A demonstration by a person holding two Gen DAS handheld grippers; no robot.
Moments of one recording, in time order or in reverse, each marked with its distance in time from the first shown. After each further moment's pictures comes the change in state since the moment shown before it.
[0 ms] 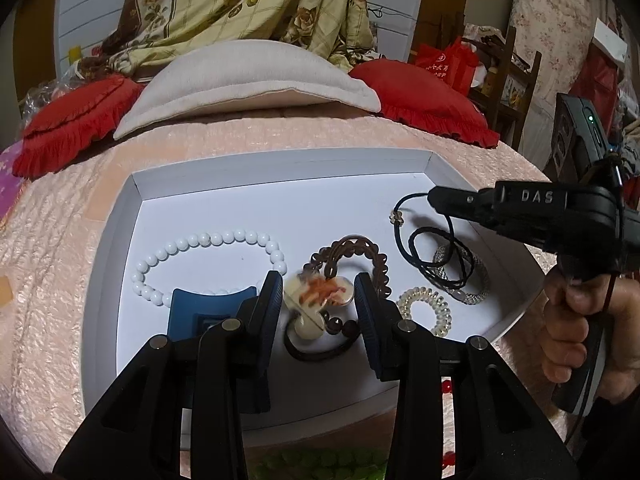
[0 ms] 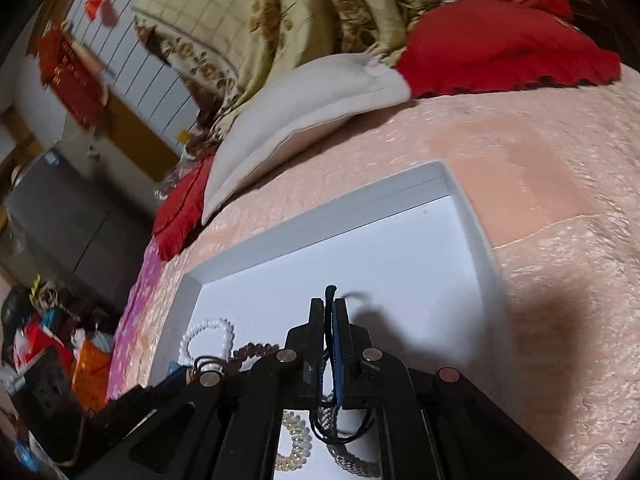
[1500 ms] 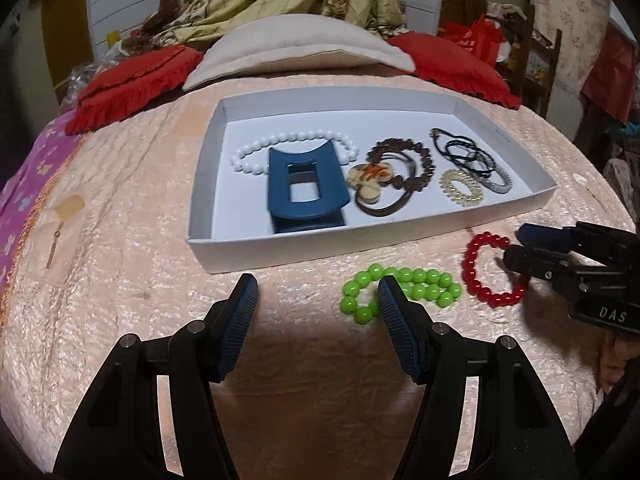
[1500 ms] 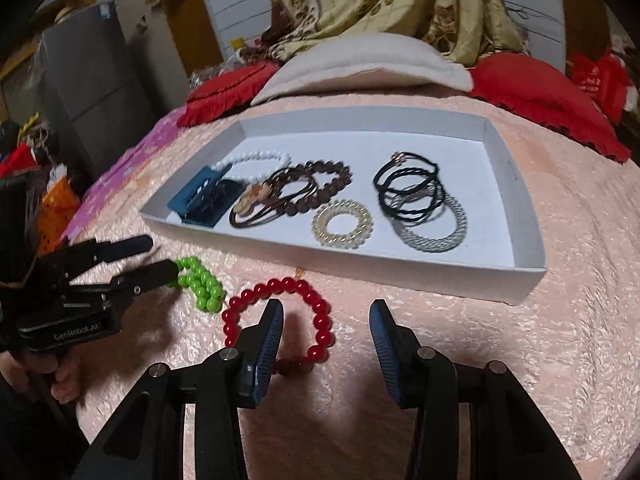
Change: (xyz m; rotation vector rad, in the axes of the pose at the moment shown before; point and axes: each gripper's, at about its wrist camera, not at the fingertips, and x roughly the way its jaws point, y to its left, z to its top) left arm -0.057 0.028 -0.077 -0.012 0.082 0.141; right arm -0.051 0.063 -0.135 -0.462 0.127 -0.152
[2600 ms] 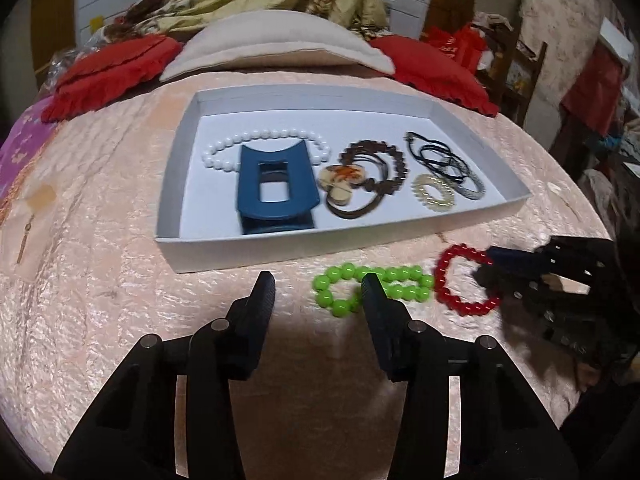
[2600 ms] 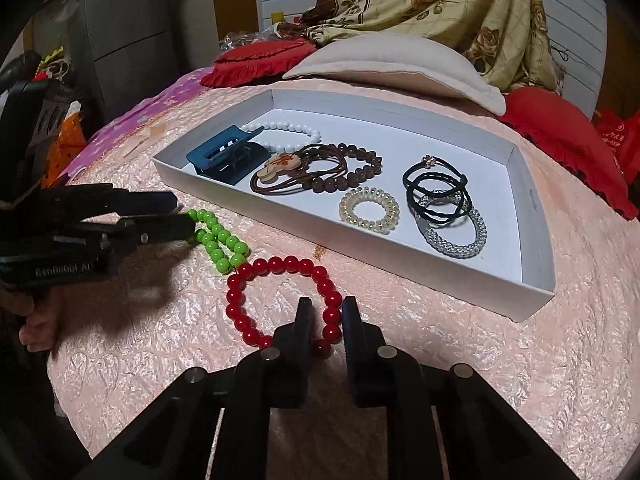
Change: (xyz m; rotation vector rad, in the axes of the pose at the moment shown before) left arm 0.002 0.000 0.005 -0.031 0.008 -0.104; right arm 0.001 0.020 -0.008 -0.195 0.038 -0.036
